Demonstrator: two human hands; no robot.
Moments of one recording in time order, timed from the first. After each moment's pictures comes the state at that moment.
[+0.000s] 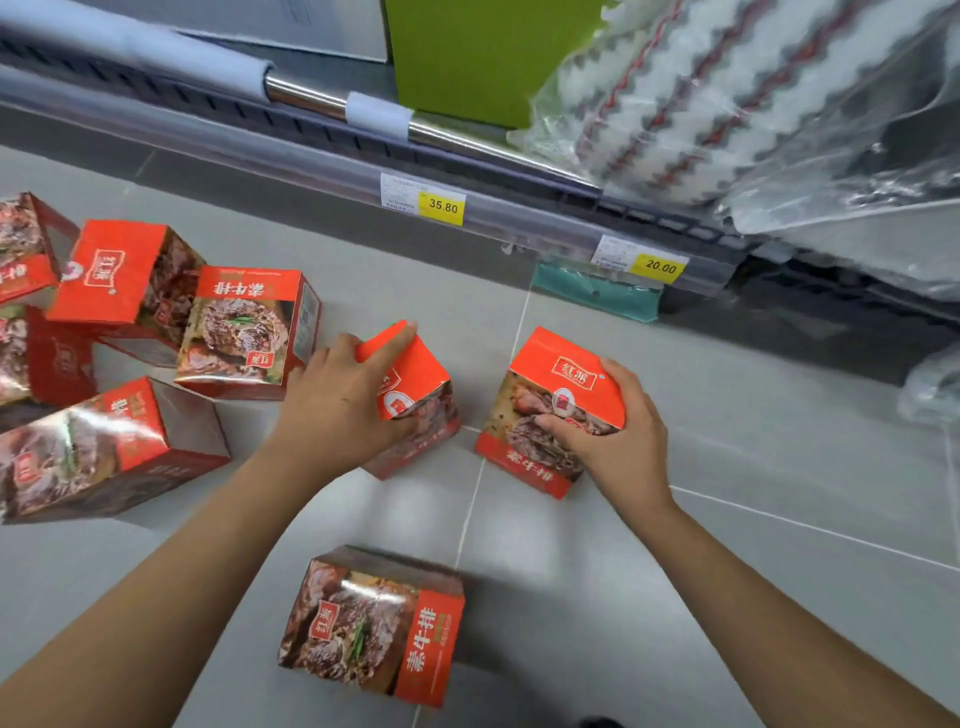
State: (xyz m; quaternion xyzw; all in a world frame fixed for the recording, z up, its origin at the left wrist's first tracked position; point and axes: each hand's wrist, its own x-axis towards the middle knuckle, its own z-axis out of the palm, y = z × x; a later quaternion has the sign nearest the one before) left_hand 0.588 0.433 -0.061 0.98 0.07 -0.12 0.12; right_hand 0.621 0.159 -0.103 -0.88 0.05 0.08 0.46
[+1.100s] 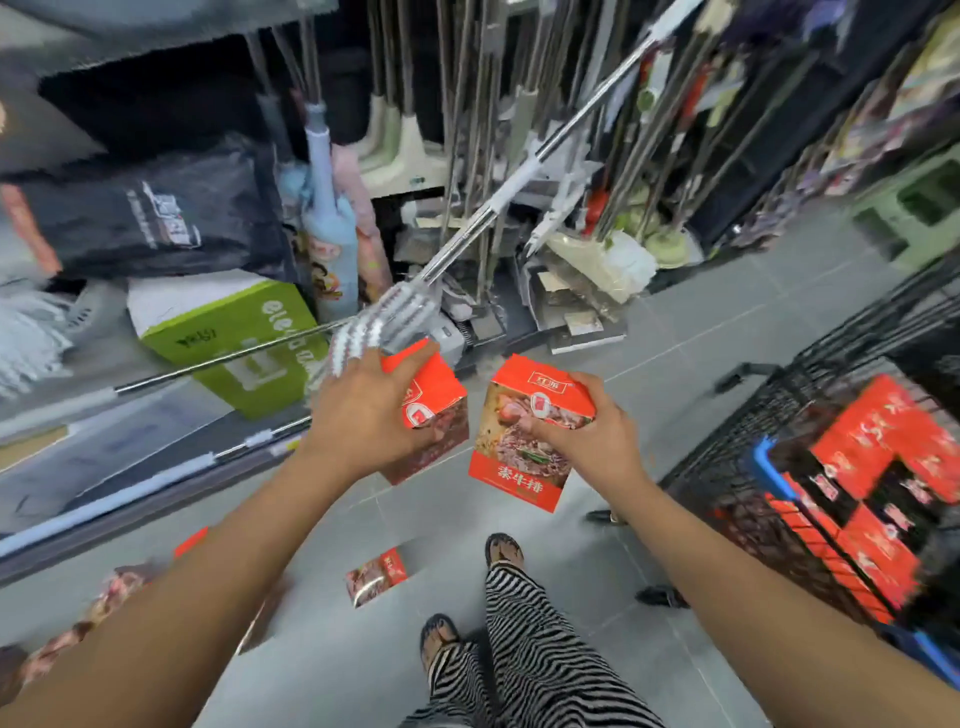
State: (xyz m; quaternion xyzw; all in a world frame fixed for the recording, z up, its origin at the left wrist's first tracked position) left_hand 0.553 0.237 0.668 0.94 -0.31 -0.13 0.09; right_hand 0.417 0.018 0.630 -0.82 0.35 -0.04 0.46
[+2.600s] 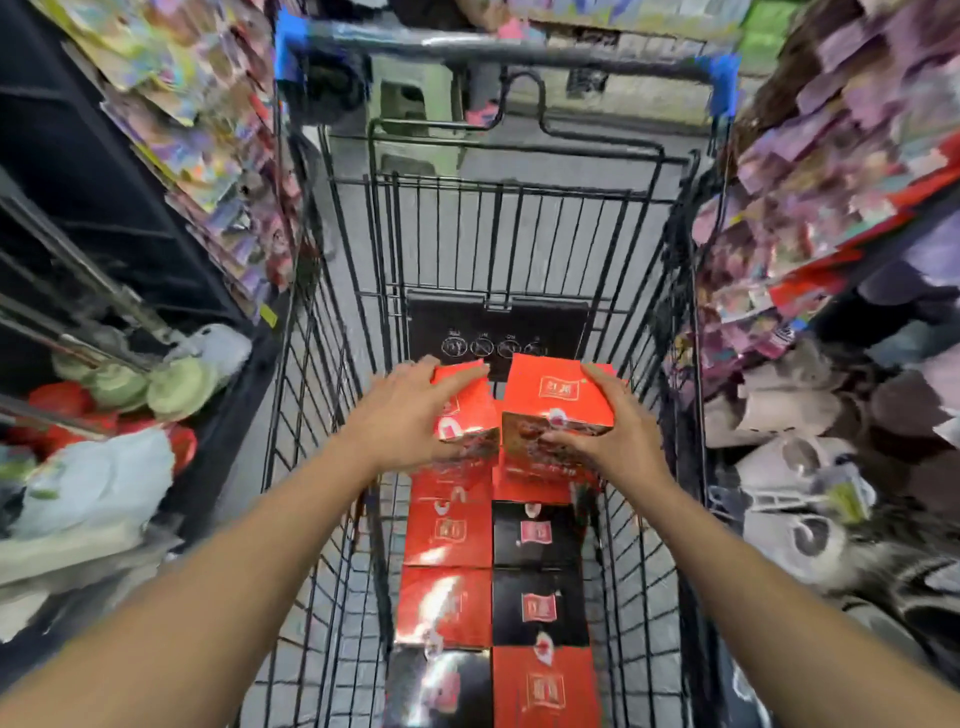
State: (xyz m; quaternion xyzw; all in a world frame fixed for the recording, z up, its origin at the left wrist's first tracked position) left_hand 0.314 -0.632 0.542 0.56 -0.82 -0.12 0.01; right_hand 0.050 -0.630 0.519 -0.66 0.60 -0.29 0.35
